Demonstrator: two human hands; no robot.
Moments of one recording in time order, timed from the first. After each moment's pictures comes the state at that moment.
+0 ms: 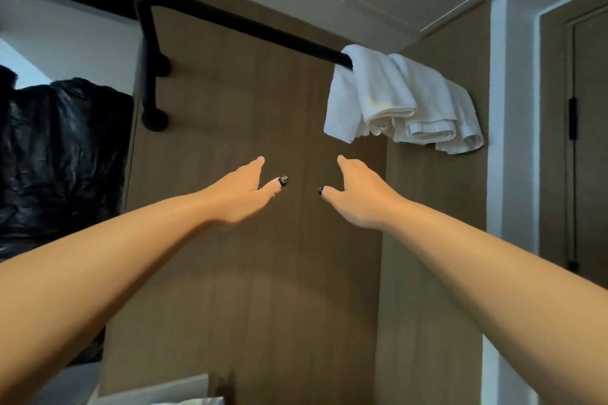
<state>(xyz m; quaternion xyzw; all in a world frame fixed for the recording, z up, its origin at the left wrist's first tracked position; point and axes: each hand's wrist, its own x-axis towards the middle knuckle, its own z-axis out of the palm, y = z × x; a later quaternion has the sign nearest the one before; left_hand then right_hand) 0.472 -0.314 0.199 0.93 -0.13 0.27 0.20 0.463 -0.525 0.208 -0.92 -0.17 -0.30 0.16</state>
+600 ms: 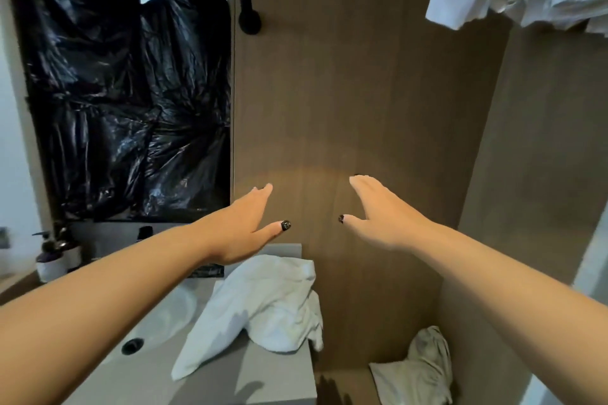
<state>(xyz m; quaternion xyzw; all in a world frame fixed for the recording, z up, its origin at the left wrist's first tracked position) 0.357 -0.230 0.012 0.99 -0.02 0.10 0.13 0.441 -0.467 0.035 -0.94 -0.30 -0.13 0.11</state>
